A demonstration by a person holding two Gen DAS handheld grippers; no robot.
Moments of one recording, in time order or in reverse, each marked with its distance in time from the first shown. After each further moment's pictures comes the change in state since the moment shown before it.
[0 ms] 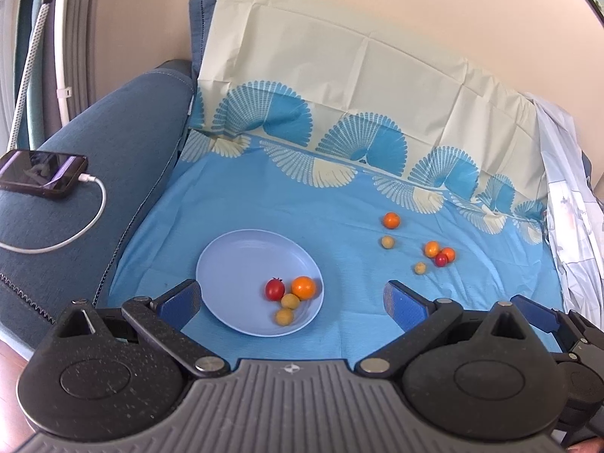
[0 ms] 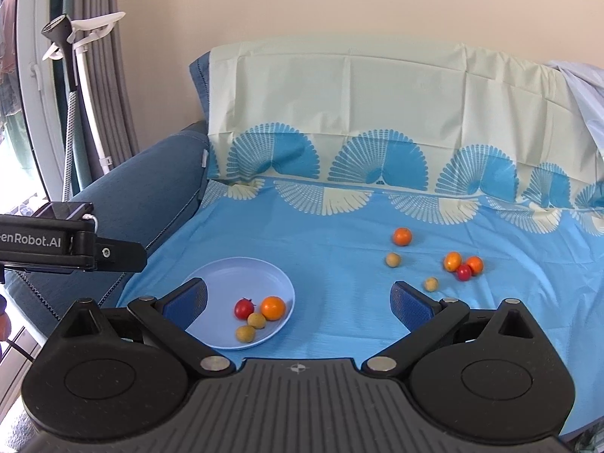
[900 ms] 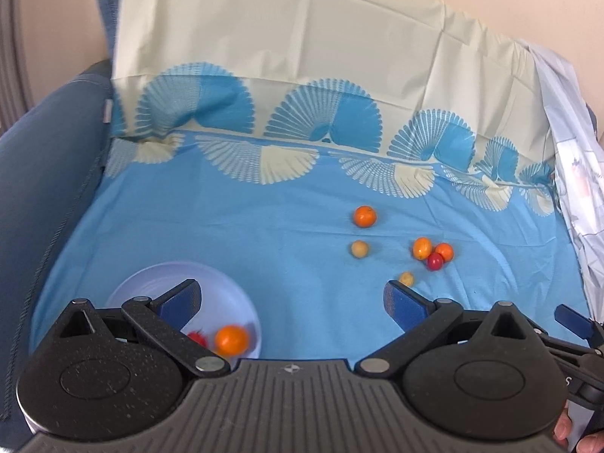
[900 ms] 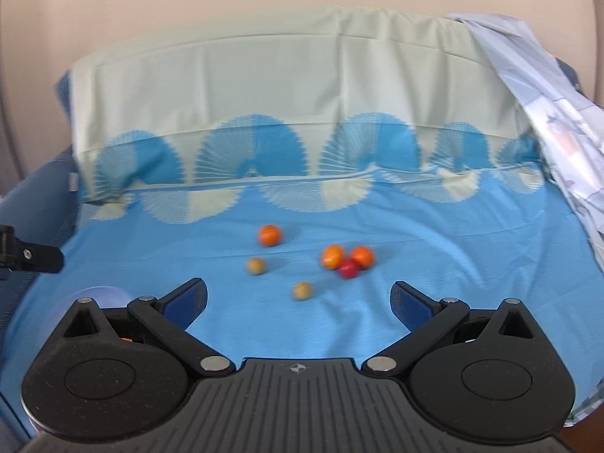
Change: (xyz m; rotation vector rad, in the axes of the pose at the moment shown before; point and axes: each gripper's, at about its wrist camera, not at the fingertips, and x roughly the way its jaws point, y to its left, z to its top) left arm 0.156 -0.113 0.046 0.131 0.081 -0.002; right arm 0.082 -0.165 -0.003 0.163 0.016 -0.268
